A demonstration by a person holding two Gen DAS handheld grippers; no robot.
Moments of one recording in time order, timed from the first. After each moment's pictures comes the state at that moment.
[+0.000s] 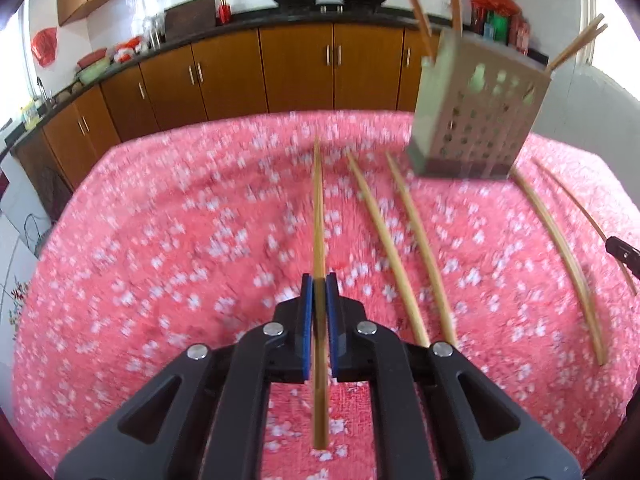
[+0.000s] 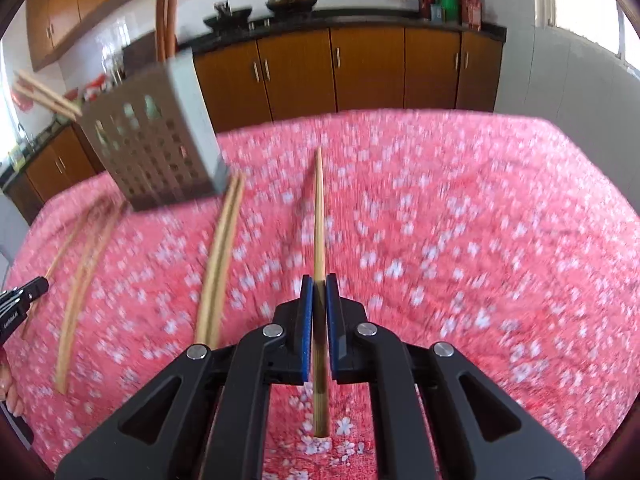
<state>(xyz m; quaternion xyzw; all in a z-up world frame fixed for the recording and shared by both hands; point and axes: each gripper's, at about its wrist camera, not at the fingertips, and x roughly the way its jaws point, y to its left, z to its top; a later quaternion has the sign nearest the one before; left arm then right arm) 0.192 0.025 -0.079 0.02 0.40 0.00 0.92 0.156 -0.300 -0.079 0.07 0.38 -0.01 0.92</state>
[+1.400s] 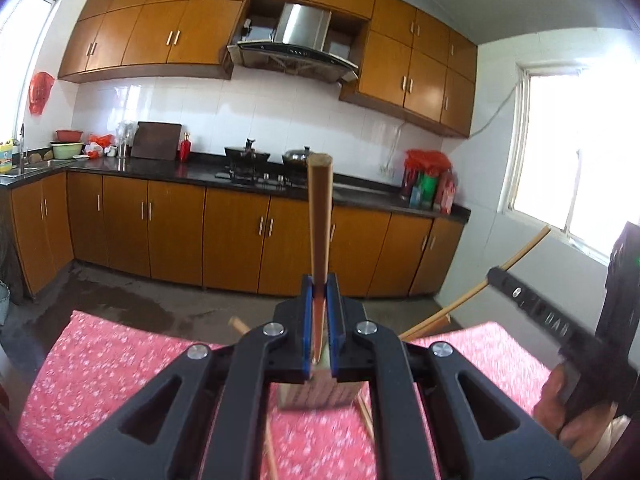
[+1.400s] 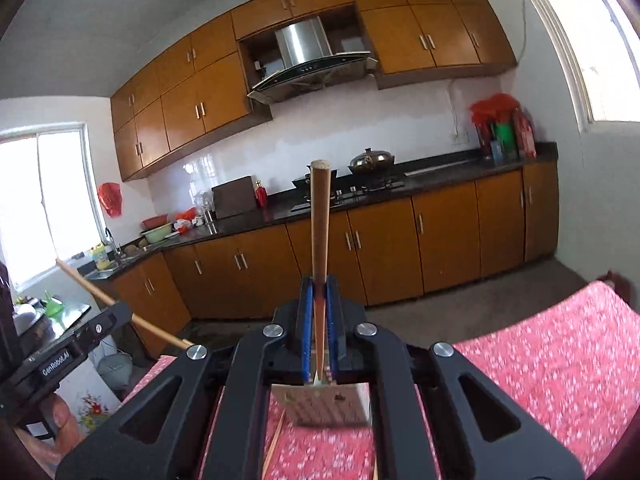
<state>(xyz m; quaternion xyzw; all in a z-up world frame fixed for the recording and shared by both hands) 0.177 -0.026 0.163 -0.08 0.14 -0.11 0.98 0.162 -0.257 0.145 0.12 0.11 0.11 0.98</state>
